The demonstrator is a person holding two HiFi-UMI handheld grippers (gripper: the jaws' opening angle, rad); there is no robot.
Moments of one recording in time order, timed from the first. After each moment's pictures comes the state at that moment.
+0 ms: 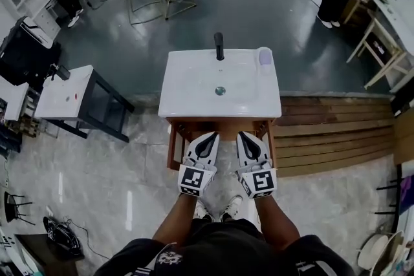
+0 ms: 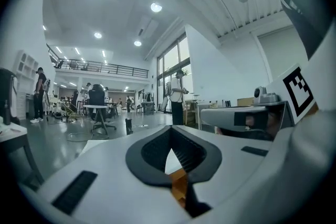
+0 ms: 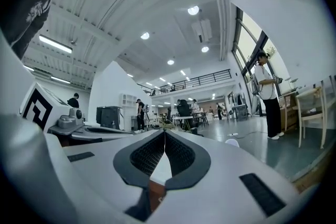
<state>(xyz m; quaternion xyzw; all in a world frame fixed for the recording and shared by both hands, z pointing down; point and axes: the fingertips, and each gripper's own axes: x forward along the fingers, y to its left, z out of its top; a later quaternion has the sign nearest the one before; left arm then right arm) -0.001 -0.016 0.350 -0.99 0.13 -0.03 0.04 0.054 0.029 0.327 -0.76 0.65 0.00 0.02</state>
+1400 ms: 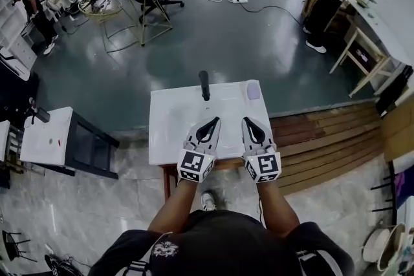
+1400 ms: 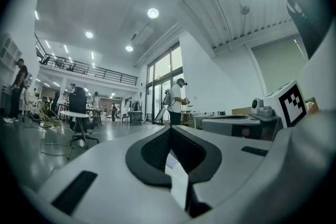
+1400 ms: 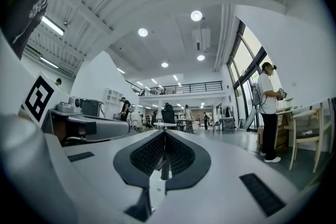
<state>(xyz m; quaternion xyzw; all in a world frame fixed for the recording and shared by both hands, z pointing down) 0.165 -0.167 0.282 -1.00 0.06 0.04 0.03 0.224 -0.107 0.278 -0.81 0.59 0.05 -0.01</state>
